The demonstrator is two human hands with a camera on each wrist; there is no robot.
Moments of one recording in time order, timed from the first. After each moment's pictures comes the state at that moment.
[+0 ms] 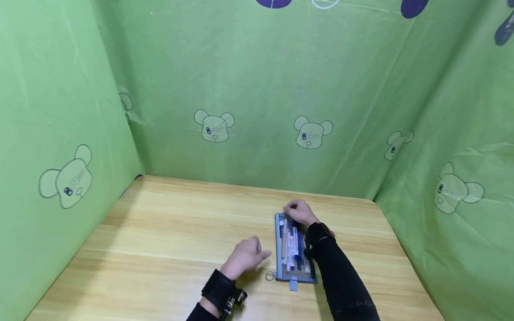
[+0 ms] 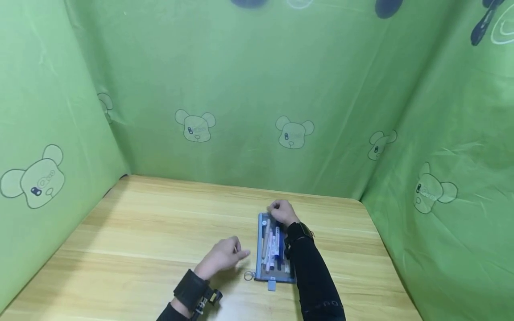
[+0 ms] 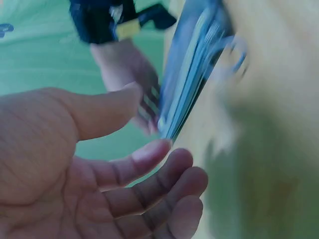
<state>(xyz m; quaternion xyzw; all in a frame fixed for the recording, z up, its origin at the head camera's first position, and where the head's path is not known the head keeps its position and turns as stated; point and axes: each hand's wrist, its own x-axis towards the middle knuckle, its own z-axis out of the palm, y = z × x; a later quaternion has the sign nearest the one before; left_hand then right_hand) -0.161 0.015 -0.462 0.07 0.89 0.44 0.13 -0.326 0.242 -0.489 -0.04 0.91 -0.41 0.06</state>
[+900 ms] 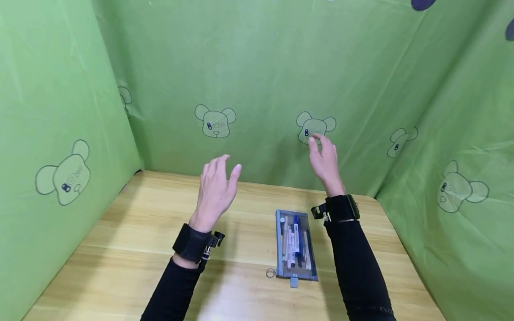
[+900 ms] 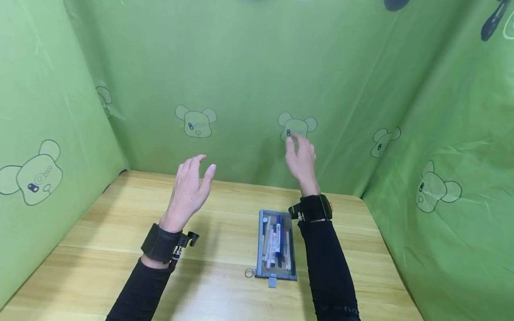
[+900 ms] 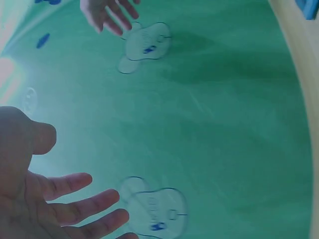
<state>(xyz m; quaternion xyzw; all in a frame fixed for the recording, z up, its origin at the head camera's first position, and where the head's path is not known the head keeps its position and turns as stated) -0.213 -0.060 -0.335 0.07 0.89 0.39 -0.25 -0.313 0.222 -0.292 -0.06 0.88 -0.43 -0.18</state>
